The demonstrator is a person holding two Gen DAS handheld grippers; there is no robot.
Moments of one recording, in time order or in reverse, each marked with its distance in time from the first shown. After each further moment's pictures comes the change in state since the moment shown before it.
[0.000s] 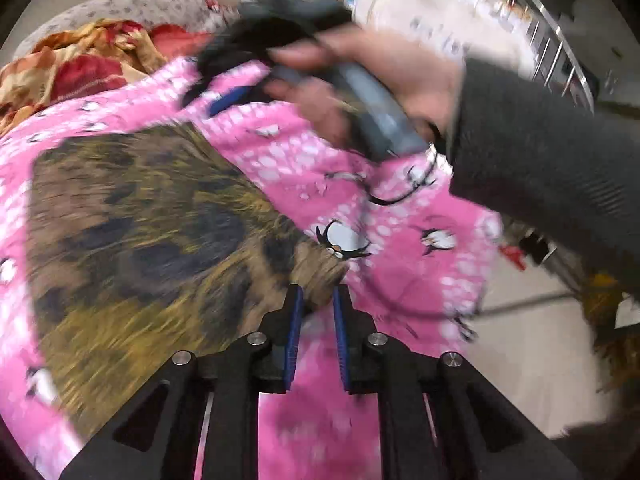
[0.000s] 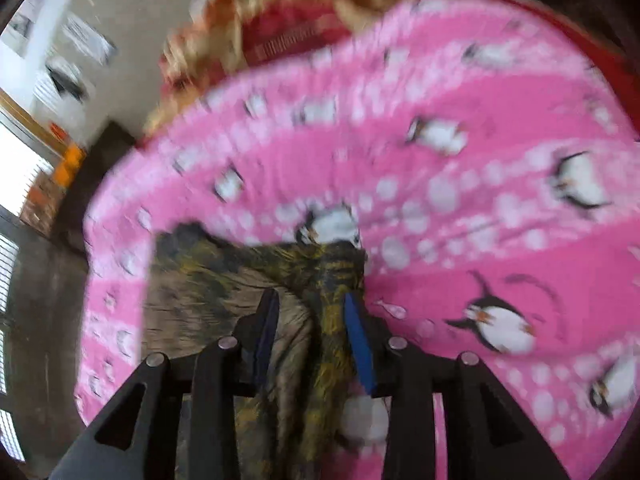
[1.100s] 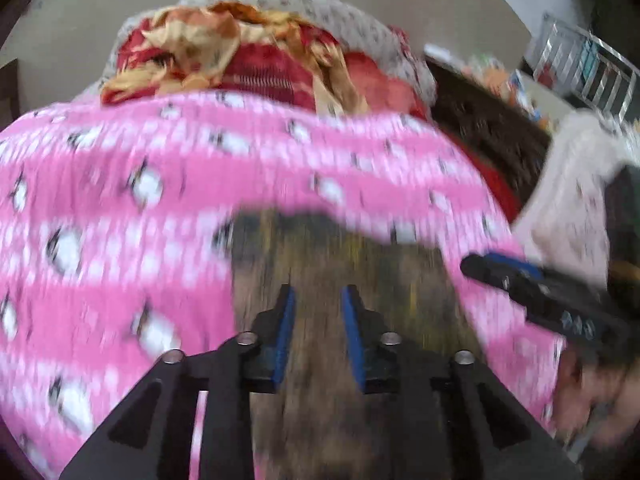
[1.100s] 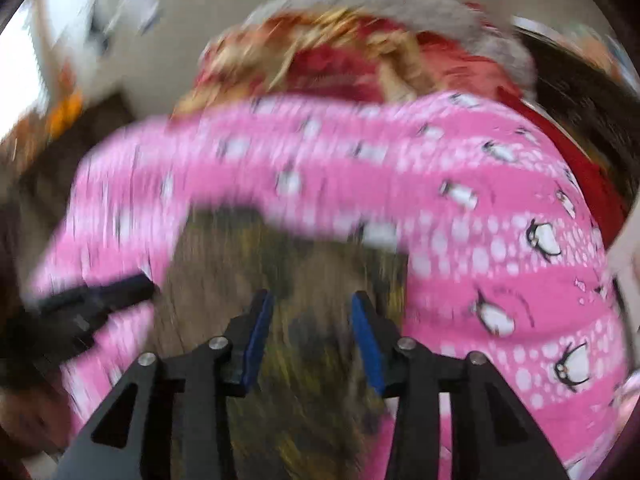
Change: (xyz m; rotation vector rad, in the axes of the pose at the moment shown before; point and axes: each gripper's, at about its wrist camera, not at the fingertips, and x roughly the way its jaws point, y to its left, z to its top) left arm 0.006 0.183 0.103 -0.442 -0.150 0.366; right arm -0.010 0.095 -0.032 -0.191 -0.182 -0.225
